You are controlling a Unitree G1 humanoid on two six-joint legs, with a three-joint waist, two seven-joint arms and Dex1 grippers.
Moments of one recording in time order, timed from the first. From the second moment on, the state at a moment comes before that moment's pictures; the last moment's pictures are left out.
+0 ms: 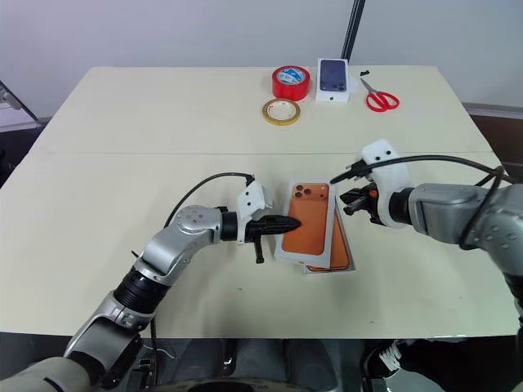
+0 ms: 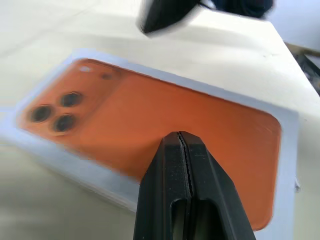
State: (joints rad) left arm -0.51 0.26 -0.31 -0.08 -0.29 0.51 -0.83; right arm -0.45 -1.21 0.12 -0.45 1.00 1.07 0.14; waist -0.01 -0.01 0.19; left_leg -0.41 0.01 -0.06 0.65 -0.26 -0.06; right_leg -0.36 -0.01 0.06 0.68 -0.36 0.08
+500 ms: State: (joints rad) left arm -0.54 0.36 -0.37 -0.05 -0.21 0.65 -0.79; right arm -0.41 -1.13 0.19 -0.46 0.62 0.99 0.42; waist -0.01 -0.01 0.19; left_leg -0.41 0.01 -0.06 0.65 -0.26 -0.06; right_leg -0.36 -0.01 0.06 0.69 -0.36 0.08
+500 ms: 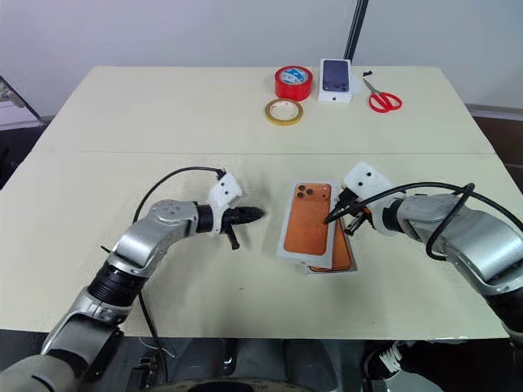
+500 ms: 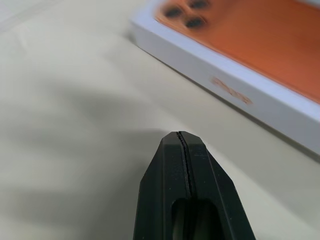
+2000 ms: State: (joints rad) left arm -0.59 0.26 -0.44 -0.06 -0.23 0.71 -0.91; right arm -0.28 -1.07 0.10 -0.54 0.44 1.11 0.58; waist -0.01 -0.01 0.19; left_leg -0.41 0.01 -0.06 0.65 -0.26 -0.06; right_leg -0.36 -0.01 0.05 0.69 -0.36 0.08
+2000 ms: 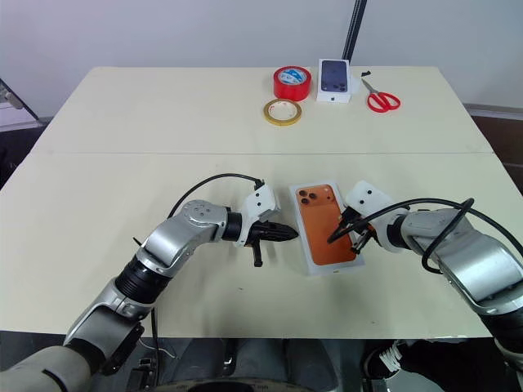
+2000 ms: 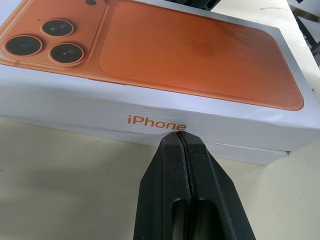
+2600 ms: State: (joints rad) left arm -0.59 0.27 -0.44 -0.06 -0.23 0.71 -0.91; right arm -0.25 -1.07 0.09 -0.56 0.41 1.11 0.60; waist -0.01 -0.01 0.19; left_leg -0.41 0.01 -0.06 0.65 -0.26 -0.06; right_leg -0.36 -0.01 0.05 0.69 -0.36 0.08
